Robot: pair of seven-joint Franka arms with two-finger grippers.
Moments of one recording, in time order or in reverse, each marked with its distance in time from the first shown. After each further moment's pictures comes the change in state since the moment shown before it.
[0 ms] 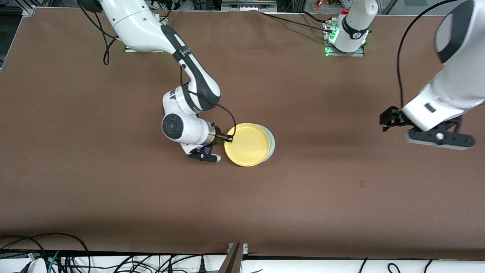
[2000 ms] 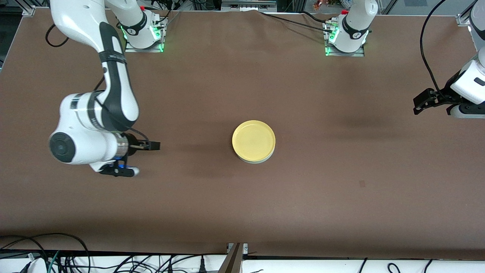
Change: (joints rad) left arm -0.003 -0.252 0.184 -0.398 -0.087 0.223 0.049; right arm -0.056 -0.109 -0.495 0.100 -0.030 -0.545 -0.449
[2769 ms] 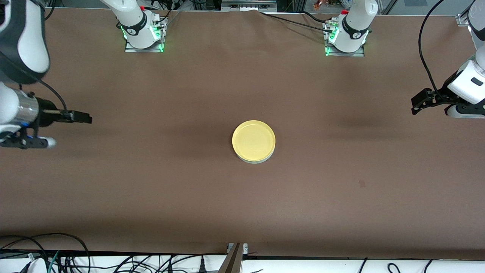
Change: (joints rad) left arm -0.002 0.000 -0.005 0.000 0.000 0.000 0.001; right arm -0.453 -0.398 0.392 -0.115 -0.399 -0.110 -0.049
